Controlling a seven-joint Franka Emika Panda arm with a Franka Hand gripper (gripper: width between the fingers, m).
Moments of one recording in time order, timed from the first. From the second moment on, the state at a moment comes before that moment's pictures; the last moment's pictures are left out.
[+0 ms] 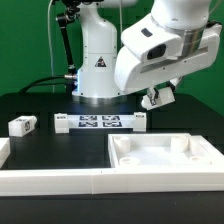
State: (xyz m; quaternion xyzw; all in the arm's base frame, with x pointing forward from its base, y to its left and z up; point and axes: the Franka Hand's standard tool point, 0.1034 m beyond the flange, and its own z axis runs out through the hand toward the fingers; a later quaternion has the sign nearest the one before) arm 0.494 0.086 0.103 -0.96 -0.20 0.20 0.07
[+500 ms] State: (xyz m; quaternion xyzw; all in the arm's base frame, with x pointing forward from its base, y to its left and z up) arm 0.529 0.075 0.146 -0.98 -0.18 0.07 0.07
